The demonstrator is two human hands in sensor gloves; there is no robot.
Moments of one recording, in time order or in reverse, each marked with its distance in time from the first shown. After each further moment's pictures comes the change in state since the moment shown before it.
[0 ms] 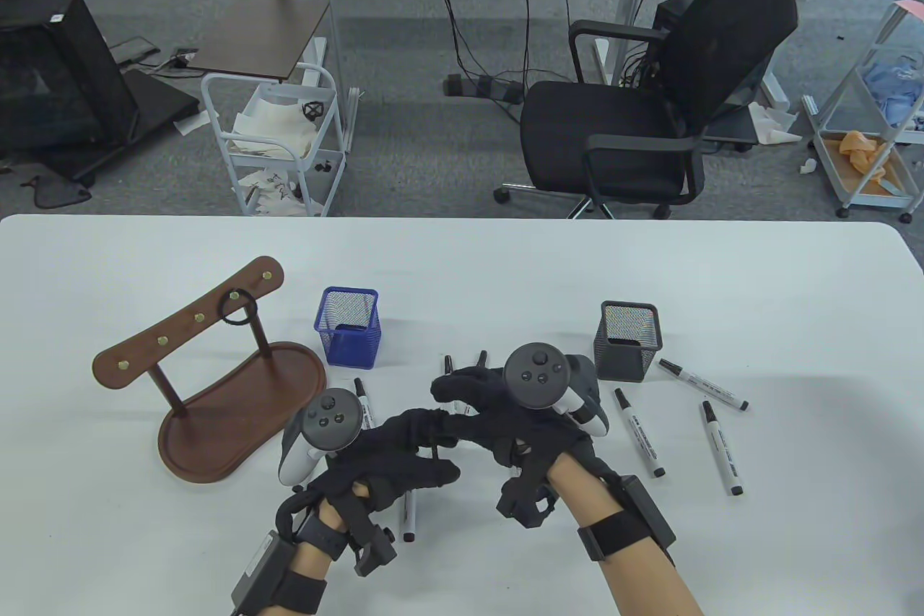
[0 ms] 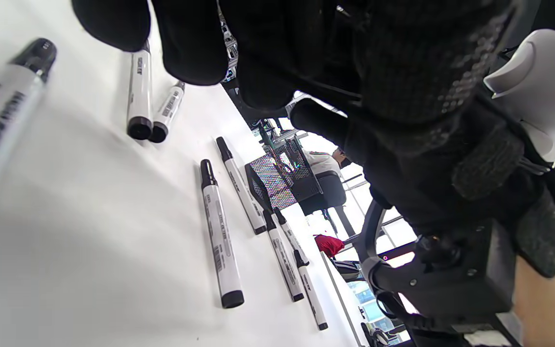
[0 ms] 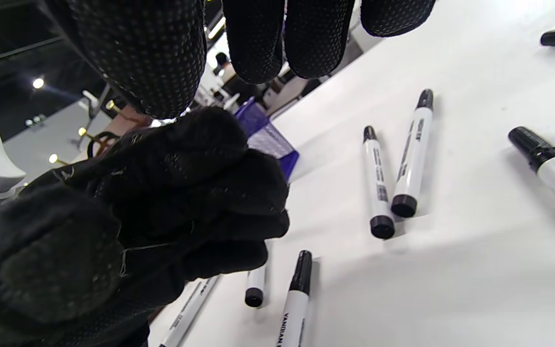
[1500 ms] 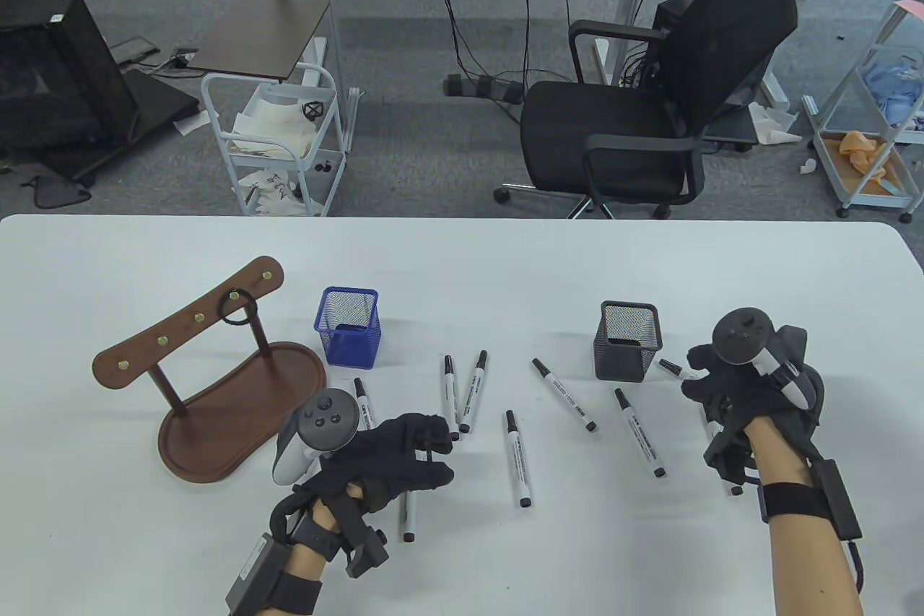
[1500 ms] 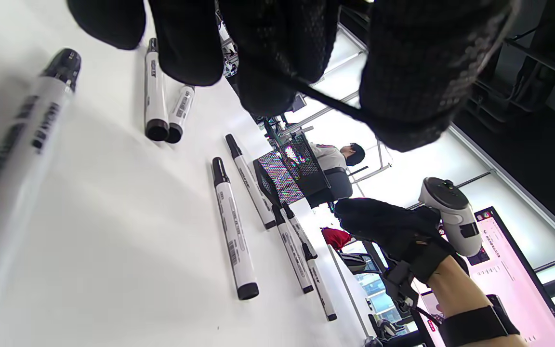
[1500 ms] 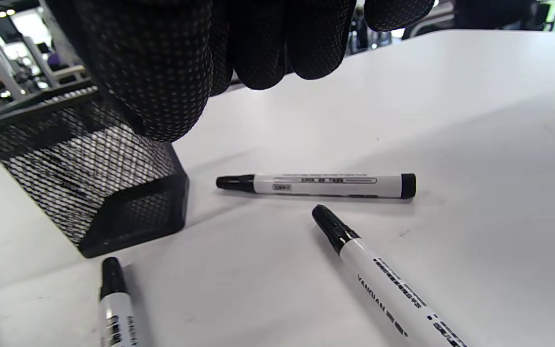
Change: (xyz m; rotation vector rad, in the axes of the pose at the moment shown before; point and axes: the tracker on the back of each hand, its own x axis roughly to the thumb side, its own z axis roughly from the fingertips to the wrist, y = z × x) left_hand -0.003 0.003 0.003 -0.027 0.016 -0.016; right_hand -0.191 -0.161 0.068 -0.209 0.687 0.383
